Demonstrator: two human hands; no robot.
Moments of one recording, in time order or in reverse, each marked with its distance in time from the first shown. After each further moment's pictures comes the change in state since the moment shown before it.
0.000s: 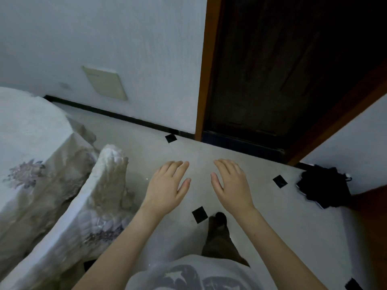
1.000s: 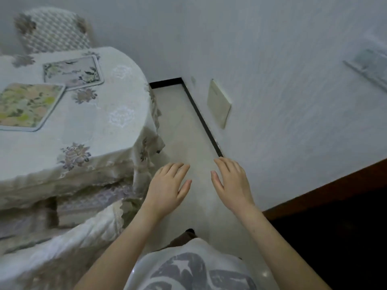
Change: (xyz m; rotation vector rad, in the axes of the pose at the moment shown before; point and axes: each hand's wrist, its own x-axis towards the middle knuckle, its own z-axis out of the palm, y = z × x) left_hand 0.262 -0.213 -0.025 0.109 0.263 -0.857; right_hand 0.498 -0.079 0.150 0.116 -0.379 -0.824
